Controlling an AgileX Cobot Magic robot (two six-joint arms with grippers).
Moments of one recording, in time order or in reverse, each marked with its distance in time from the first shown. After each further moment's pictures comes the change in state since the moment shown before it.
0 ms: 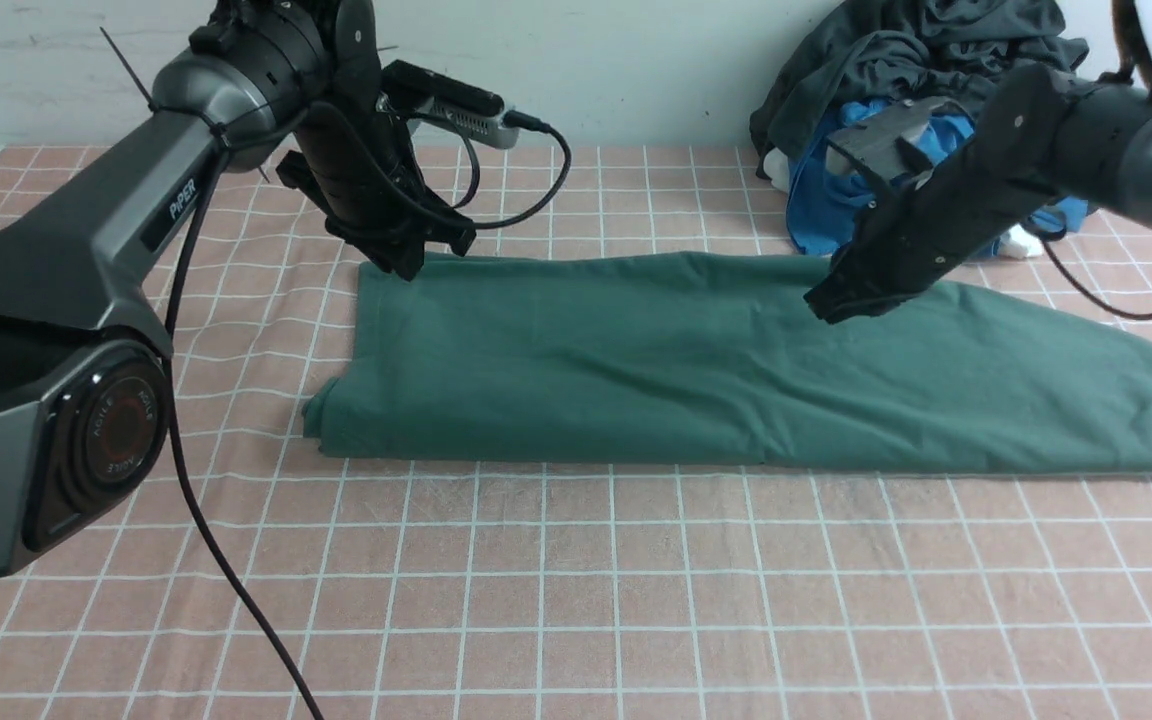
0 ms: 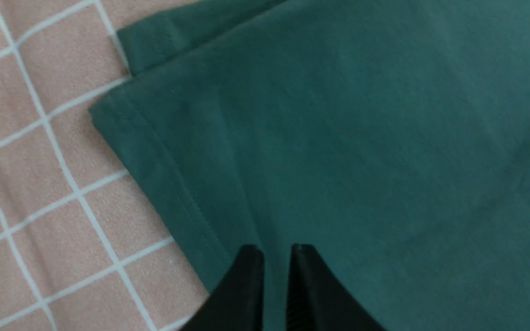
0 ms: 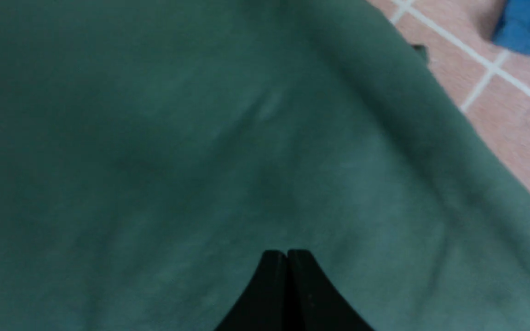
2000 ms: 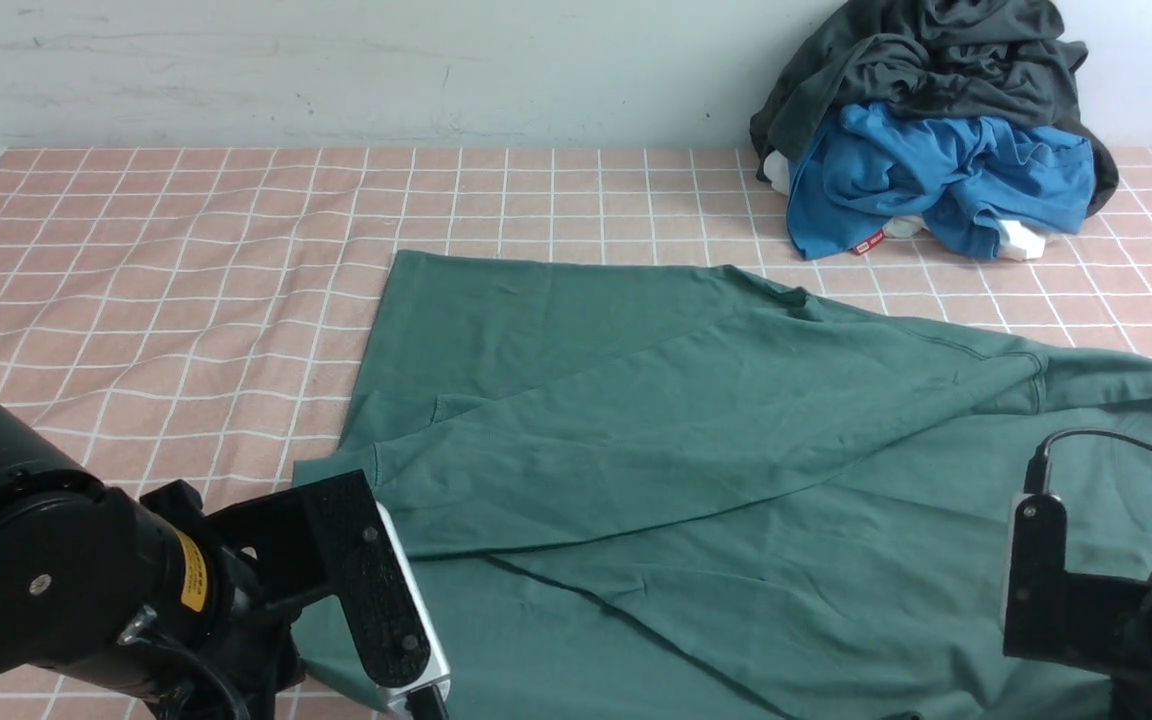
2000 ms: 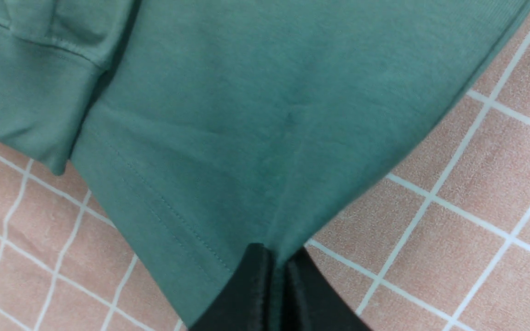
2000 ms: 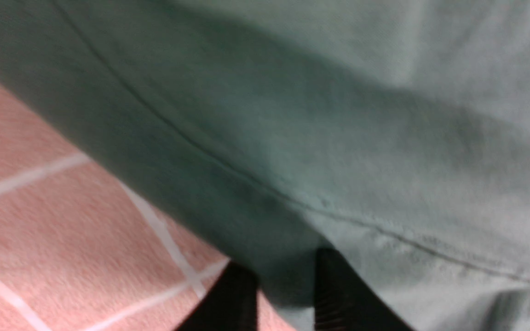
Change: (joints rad) right arm 0.147 -0.732 1.260 -0.791 -0.190 0.050; left arm -0.330 -1.171 1.646 0.078 -0.419 0.271
